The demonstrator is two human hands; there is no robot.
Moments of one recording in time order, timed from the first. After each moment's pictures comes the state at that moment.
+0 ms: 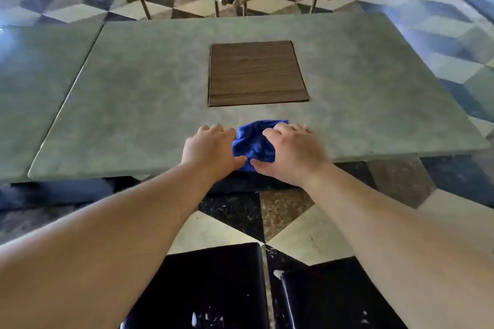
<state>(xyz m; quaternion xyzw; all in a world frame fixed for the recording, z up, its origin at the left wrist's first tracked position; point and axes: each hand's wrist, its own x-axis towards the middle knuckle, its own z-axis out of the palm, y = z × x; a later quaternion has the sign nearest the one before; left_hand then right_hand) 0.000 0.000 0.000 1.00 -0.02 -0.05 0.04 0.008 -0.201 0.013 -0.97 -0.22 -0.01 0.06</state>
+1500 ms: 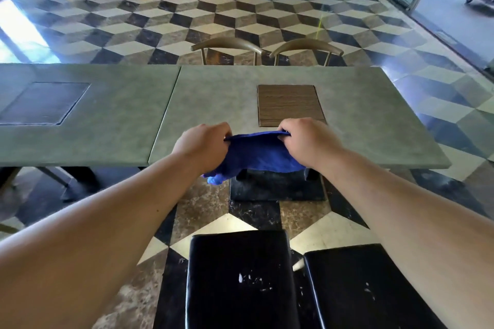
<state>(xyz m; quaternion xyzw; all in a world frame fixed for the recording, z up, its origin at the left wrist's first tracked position) -0.185 0.152 0.228 0.99 0.03 0.01 0.16 -0.140 -0.097 0.242 -0.97 -0.19 -0.01 0.16</state>
